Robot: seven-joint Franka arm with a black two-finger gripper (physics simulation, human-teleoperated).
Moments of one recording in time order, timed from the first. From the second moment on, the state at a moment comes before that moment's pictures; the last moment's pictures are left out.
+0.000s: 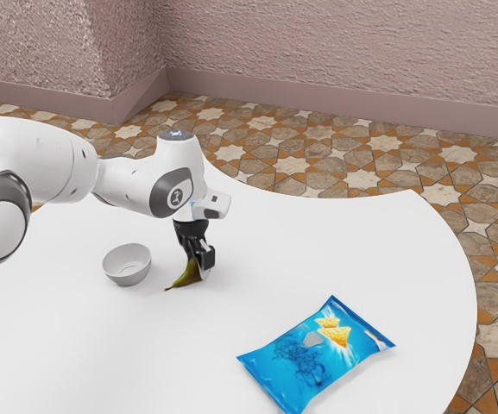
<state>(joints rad) -0.03 0.55 0.02 -1.75 0.00 2.25 0.45</state>
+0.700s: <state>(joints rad) -0.03 0.42 0.03 -1.79 0.01 2.25 0.44</state>
